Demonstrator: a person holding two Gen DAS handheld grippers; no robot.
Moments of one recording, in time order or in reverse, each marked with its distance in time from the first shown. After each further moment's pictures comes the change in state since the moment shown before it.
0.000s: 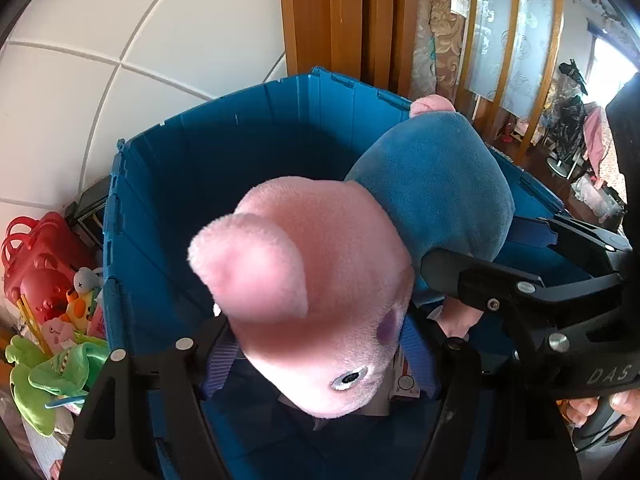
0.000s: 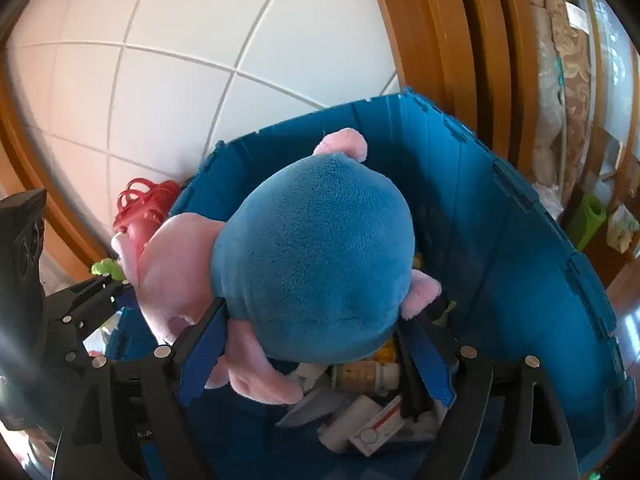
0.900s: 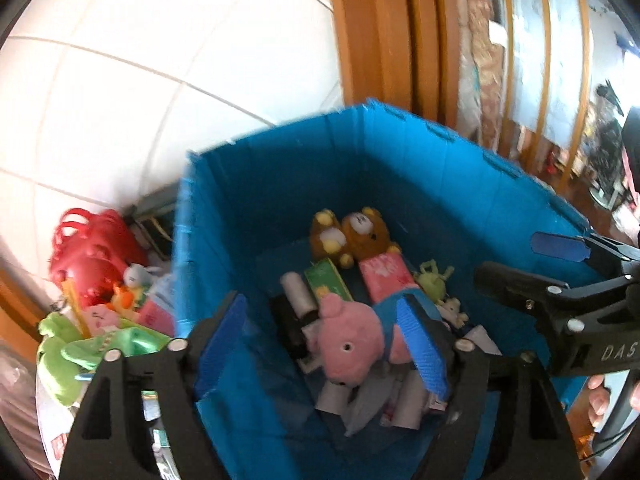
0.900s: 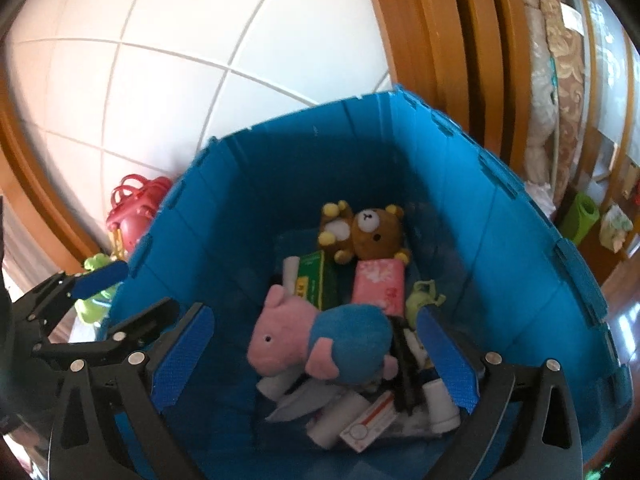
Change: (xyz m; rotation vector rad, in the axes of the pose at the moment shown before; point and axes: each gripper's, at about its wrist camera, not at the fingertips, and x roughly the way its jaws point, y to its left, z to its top) left arm -0.047 0.011 -0.029 -0.074 -0.153 0.204; right arm -0.010 -0.002 -0.009 -0.015 -0.013 -0.024
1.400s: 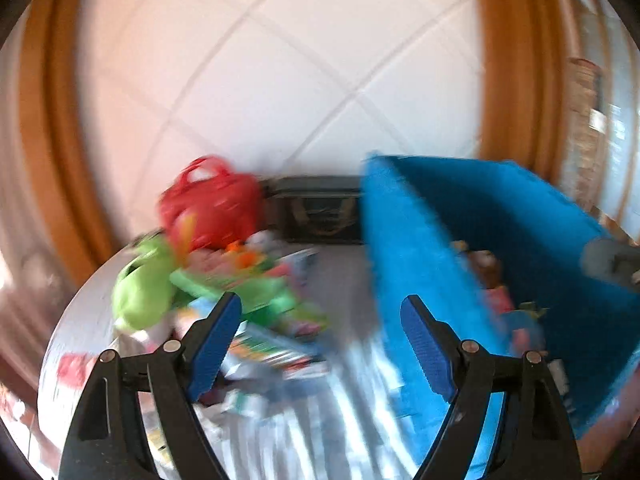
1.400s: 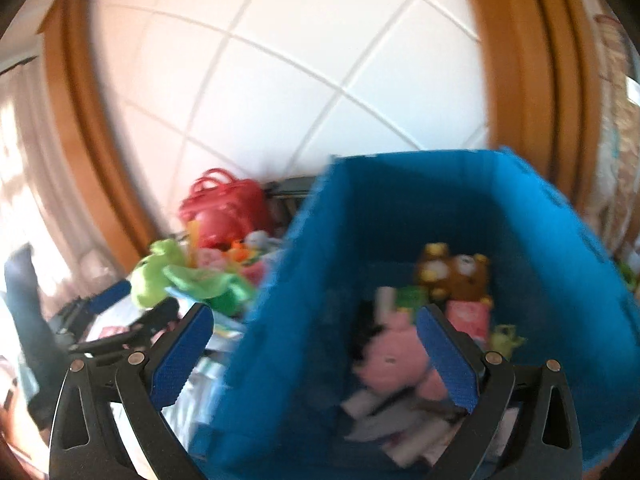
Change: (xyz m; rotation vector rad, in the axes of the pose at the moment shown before) left arm -0.066 0.163 -0.102 -0.321 -0.124 0.289; right arm -0.019 0.145 -0.023 -0.211 -0.107 0.182
